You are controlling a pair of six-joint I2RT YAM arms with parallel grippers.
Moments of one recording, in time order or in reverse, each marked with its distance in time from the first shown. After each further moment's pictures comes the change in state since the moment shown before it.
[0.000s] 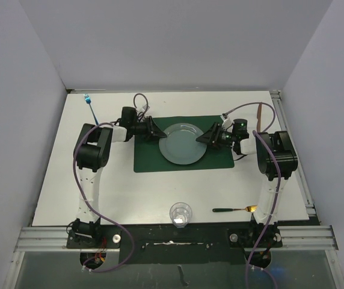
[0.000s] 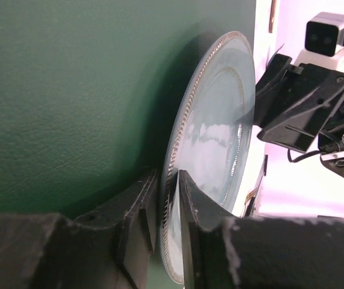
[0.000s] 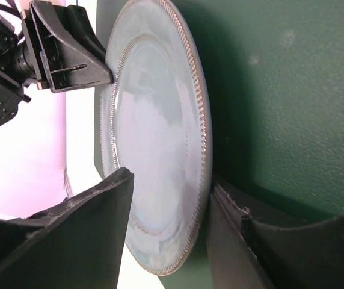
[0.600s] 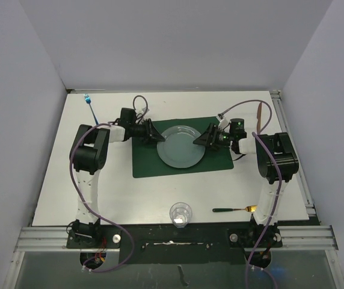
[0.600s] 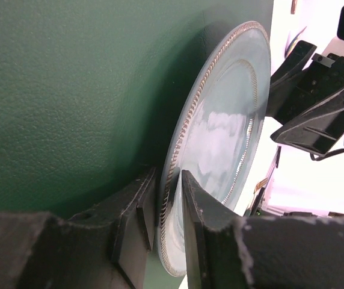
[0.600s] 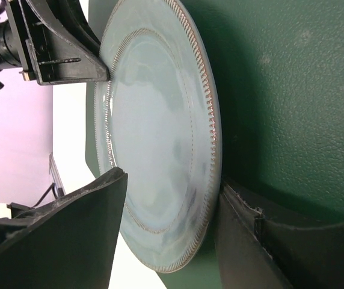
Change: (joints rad) left arm -0.001 -0.073 -0.032 -0.173 -0.041 0.121; right arm 0.031 -0.050 0.001 -0.094 0.001 -0.093
